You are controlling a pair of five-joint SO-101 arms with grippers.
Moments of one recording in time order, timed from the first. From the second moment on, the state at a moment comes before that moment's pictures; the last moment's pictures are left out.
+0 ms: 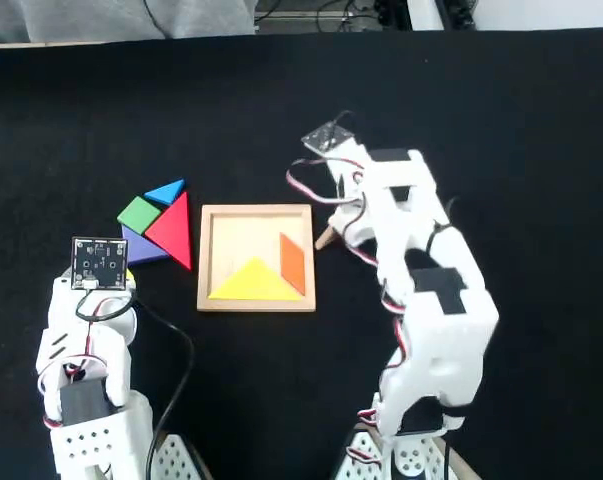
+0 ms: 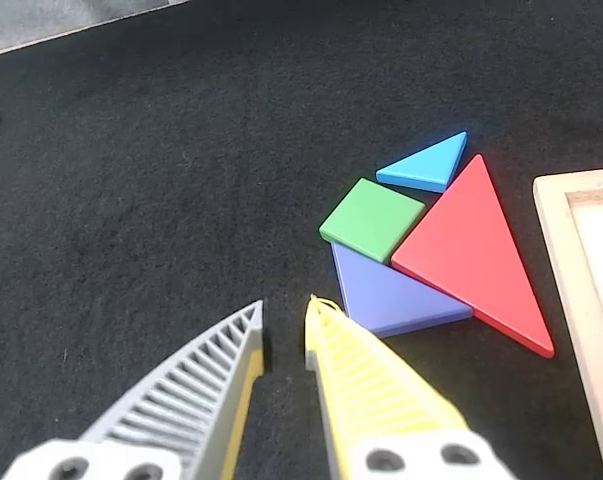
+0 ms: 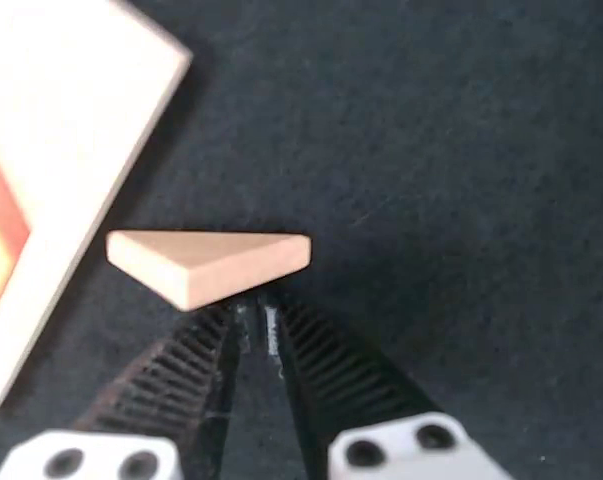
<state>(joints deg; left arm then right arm) -18.6 -103.7 96.3 46.3 -19.3 -4.0 26.7 4.2 65.5 30.2</state>
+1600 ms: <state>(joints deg) -18.6 -103.7 96.3 46.3 -19.3 -13.3 38.9 -21.7 80.1 13.0</state>
